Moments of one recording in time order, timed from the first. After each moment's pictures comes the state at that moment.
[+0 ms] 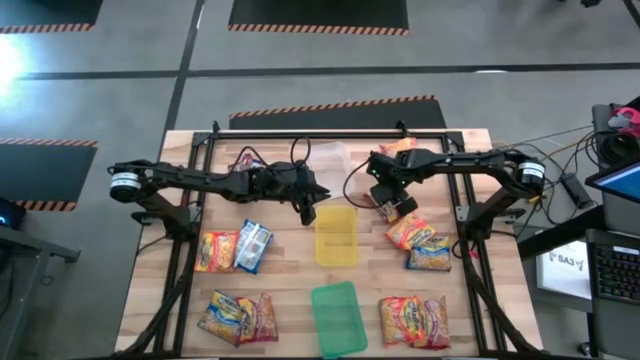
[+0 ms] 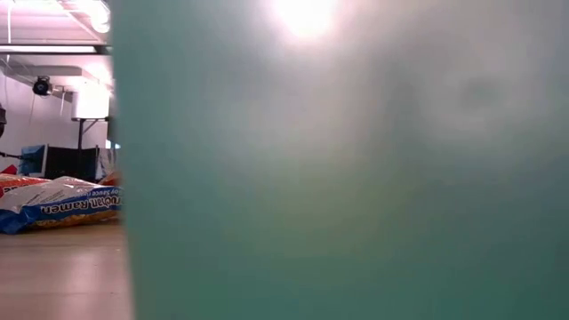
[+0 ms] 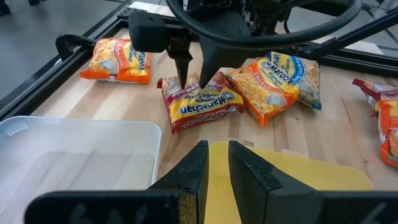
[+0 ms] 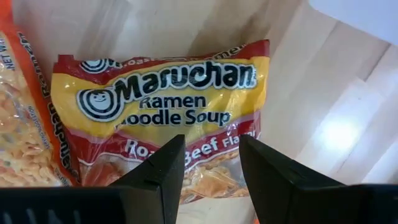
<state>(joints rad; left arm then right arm) 0.14 1.52 0.91 0.17 -0.02 -0.11 -0.37 1.56 0.99 -0.80 0.03 -0.90</state>
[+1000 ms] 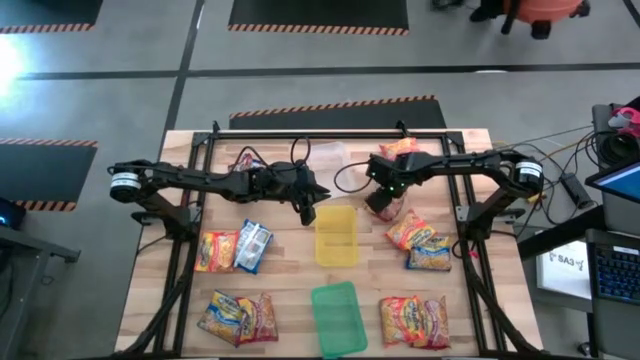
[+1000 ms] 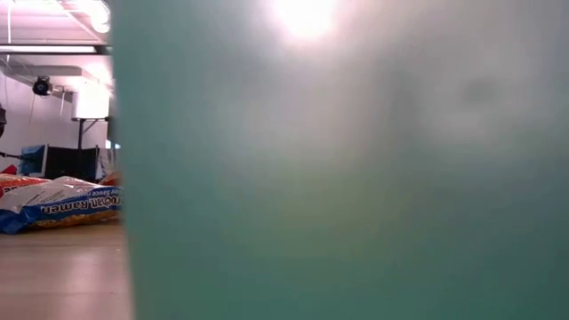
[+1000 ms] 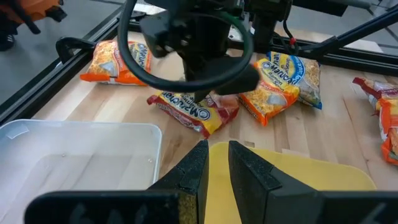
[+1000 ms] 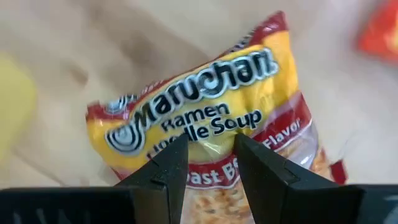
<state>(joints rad) 0.14 1.52 0.91 0.17 -0.02 -0.09 -0.37 1.59 0.95 -0.73 -0.01 0.58</state>
